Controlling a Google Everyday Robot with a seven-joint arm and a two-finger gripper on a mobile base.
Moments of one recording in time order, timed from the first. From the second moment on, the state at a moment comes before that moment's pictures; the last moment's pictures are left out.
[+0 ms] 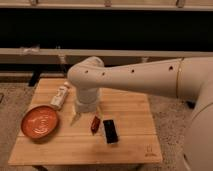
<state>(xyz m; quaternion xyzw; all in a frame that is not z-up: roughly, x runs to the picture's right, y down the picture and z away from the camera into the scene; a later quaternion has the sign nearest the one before) -0.114 0.132 0.631 -0.36 0.18 0.54 0.74</state>
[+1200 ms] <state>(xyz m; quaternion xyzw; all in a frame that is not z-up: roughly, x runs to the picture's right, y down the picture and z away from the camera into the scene) -0.332 0.166 0.695 -0.41 0.08 0.35 0.84</state>
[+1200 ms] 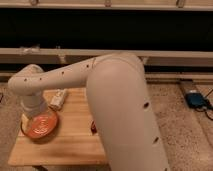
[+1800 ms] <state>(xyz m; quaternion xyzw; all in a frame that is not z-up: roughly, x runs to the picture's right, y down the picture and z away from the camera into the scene) -0.349 0.177 0.708 -0.42 0.10 0.33 0.84</state>
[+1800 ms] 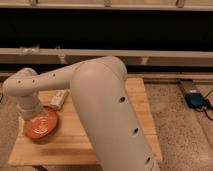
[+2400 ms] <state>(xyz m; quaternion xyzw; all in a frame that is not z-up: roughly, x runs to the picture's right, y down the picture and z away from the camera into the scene) -0.361 0.195 0.729 -0.46 0.11 0.30 0.83</state>
